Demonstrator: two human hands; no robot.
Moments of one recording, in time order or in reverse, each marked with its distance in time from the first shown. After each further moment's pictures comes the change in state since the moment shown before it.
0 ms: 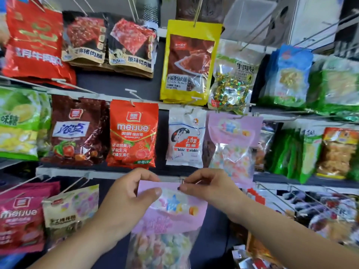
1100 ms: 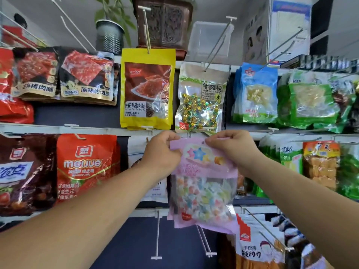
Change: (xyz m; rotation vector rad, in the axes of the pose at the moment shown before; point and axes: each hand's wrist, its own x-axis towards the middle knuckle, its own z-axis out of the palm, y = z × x) left_hand 0.173 0.122 0.139 0.081 0.026 0.138; right_hand 0.085 -0.052 -0.190 0.156 0.329 -0.128
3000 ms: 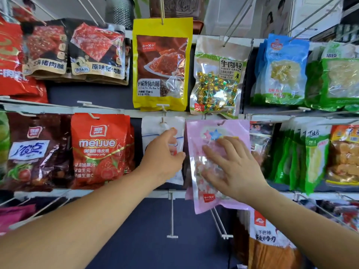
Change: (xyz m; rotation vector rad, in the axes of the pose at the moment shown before) left_hand -0.021 -0.059 -0.012 0.067 -0.018 -0.056; right_hand -0.026 0.109 0.027 -1.268 0.030 -0.797
